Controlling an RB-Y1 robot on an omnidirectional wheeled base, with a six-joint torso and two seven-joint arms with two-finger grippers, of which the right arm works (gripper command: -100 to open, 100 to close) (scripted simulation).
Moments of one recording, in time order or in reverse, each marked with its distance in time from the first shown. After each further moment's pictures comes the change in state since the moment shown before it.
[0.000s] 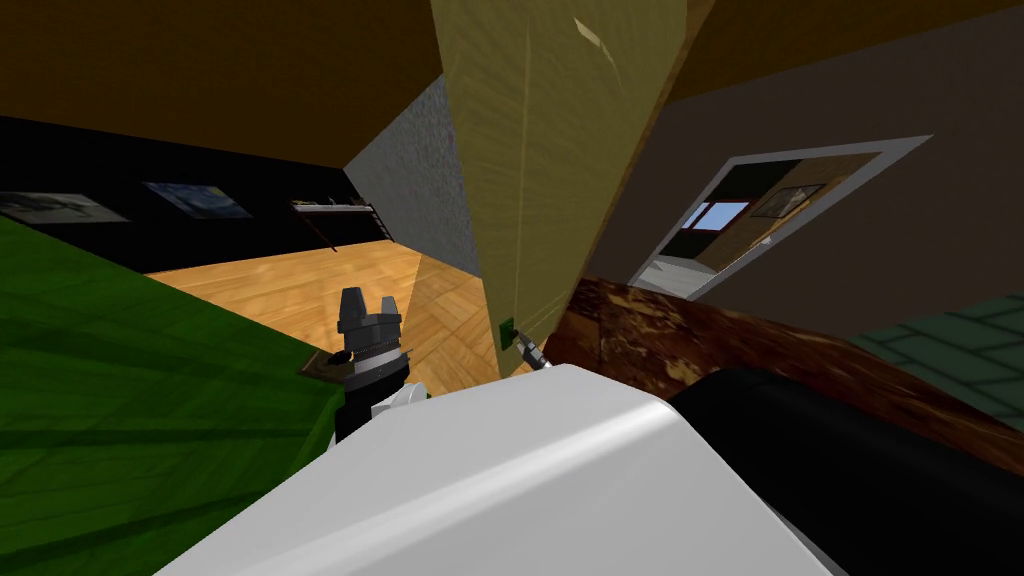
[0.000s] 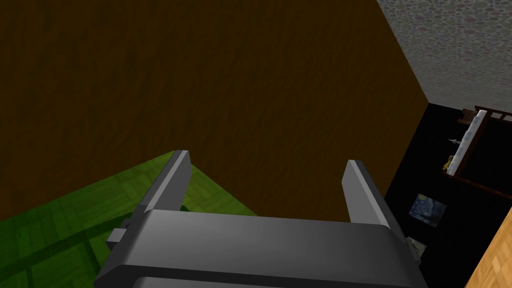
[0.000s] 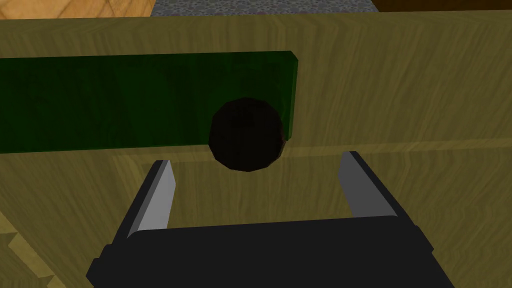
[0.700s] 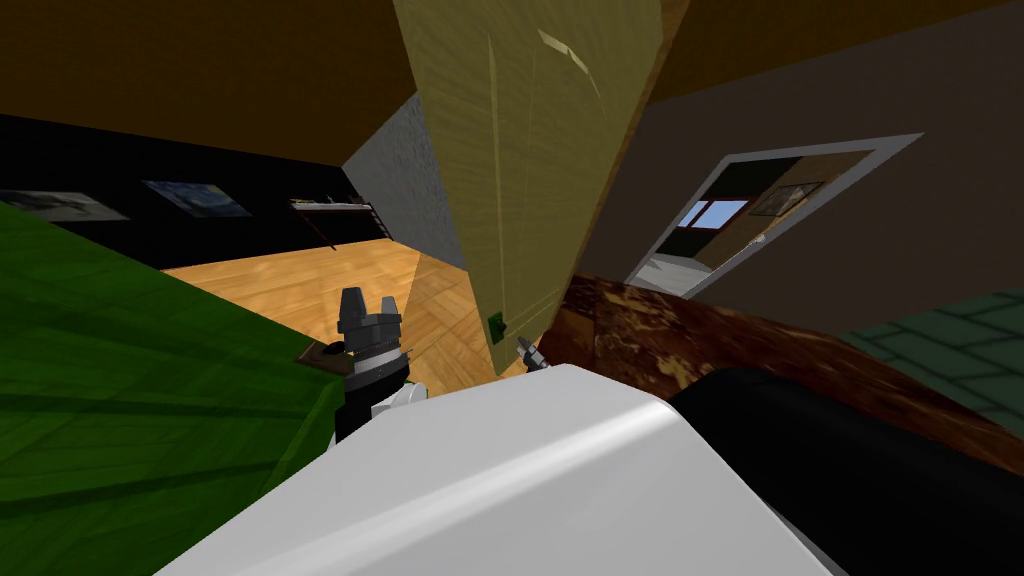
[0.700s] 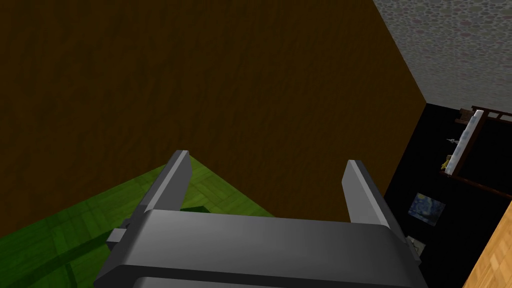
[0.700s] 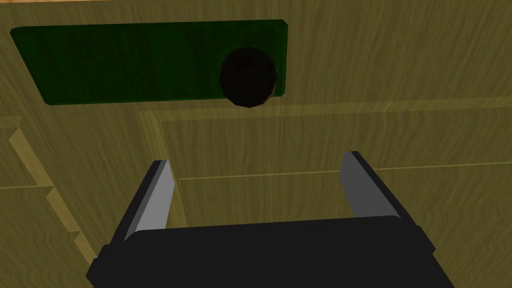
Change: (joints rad) arm 0.022 -0.031 0.023 -0.014 0.006 -0.024 -0.004
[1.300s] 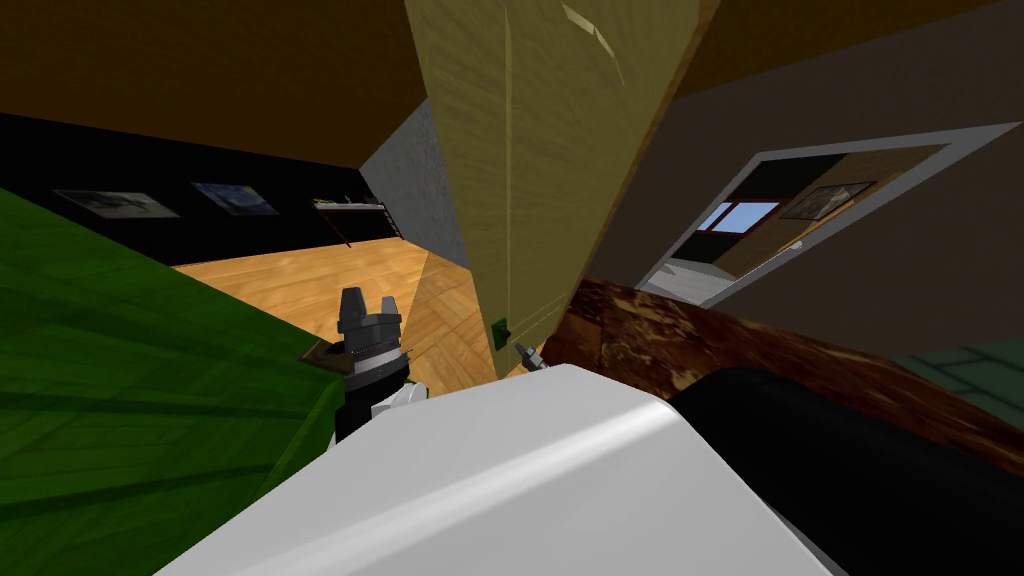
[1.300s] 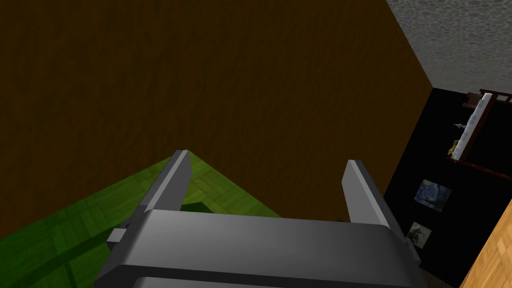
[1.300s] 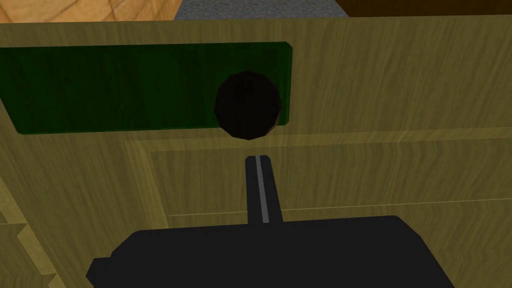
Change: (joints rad) arm -0.013 -0.020 0.028 -0.001 0.011 -0.005 -0.007
